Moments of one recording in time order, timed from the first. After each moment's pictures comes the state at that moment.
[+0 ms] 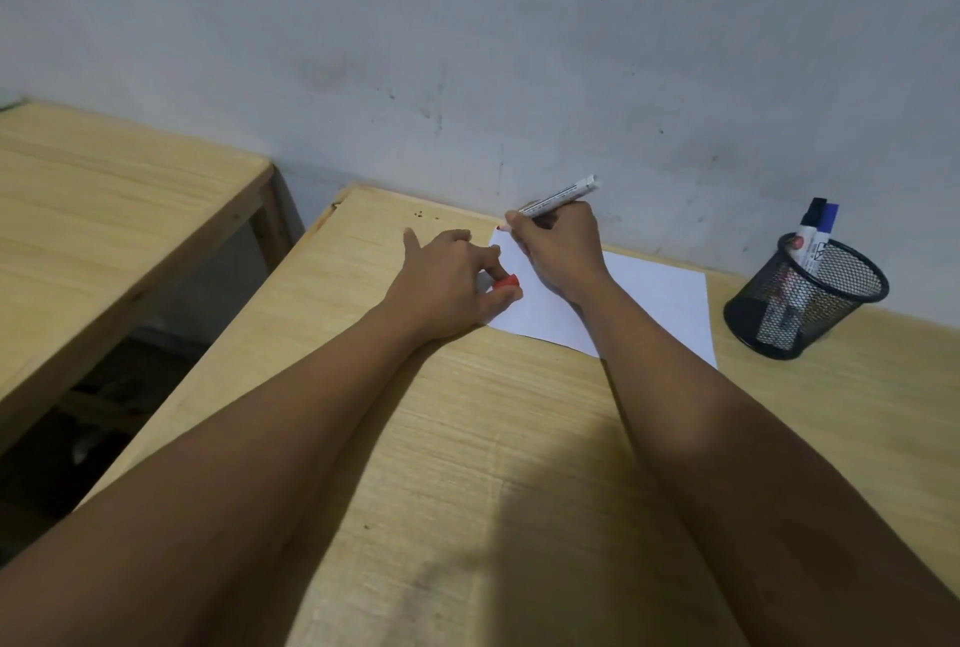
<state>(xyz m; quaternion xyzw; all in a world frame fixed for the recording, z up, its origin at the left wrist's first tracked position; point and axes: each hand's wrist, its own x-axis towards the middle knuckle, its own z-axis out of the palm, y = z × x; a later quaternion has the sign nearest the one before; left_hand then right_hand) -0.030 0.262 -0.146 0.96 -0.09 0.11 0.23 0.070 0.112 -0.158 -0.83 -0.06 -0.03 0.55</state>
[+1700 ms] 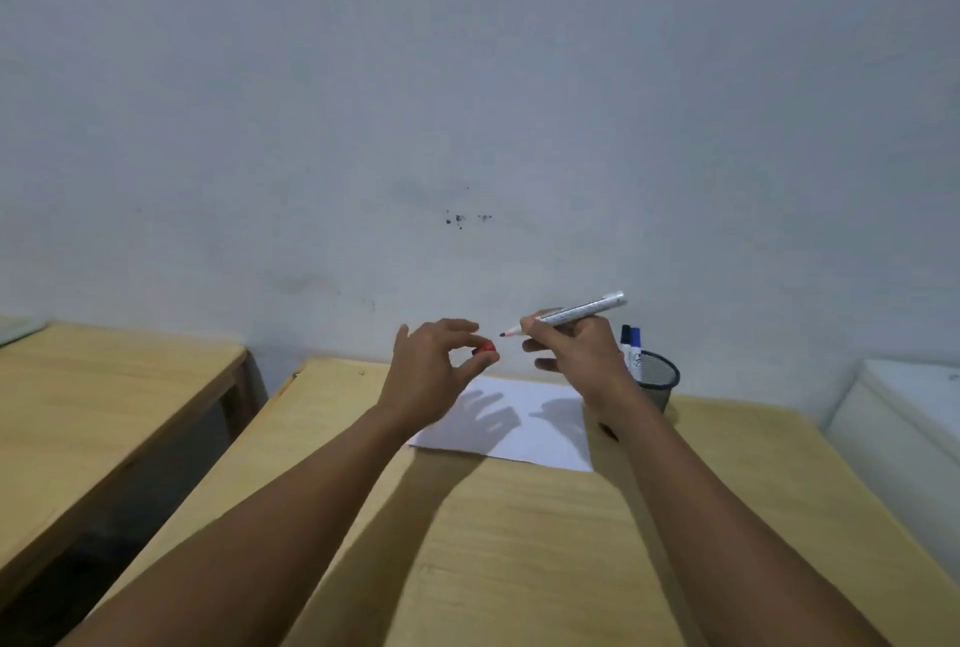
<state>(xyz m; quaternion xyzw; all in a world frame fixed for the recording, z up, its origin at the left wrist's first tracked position) -0.071 0.189 -0.046 0.89 -0.13 0.27 0.35 -0.062 -0.007 -0.015 -0.73 -0.09 -0.06 0.67</state>
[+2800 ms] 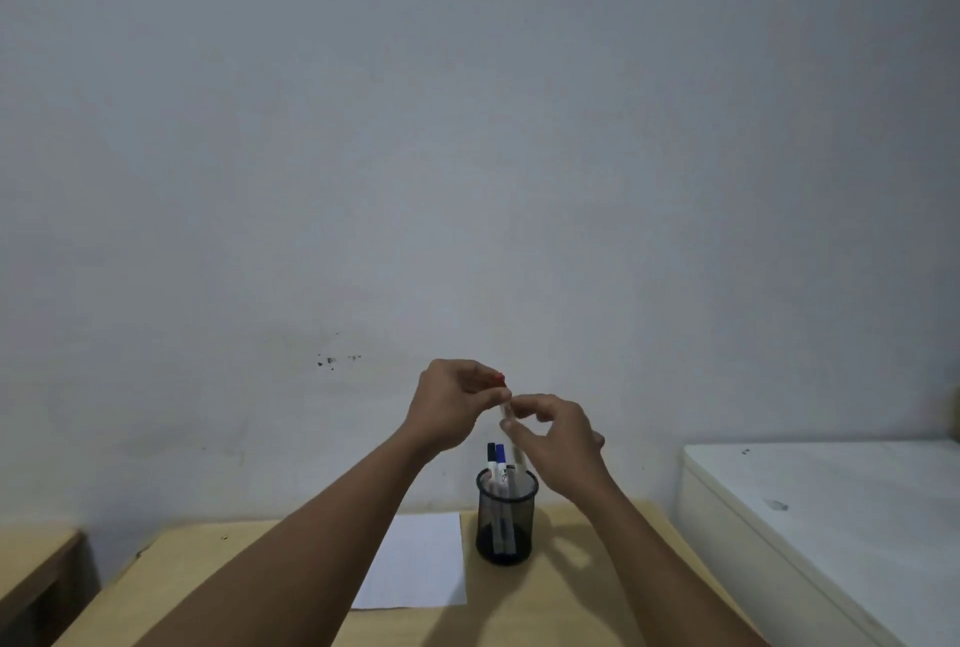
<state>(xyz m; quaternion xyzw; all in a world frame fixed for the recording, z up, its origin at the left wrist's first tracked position) -0.074 0.033 0.082 0.79 -0.22 0.15 0.55 -0.117 -0.121 0.047 -0.87 0.00 -0.24 0.43</state>
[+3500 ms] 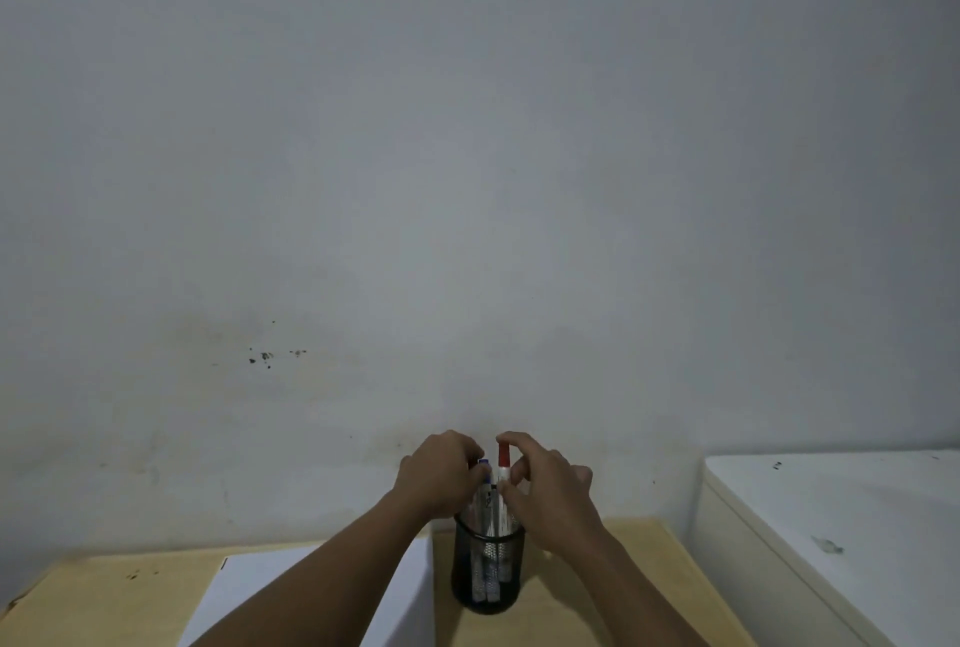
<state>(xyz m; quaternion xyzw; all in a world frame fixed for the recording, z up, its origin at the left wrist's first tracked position) 0.036 -0.008 -0.016 0.95 -0.16 0.04 0.27 -0.008 -0.162 -0.040 -0.94 -0.01 -0.17 0.30</state>
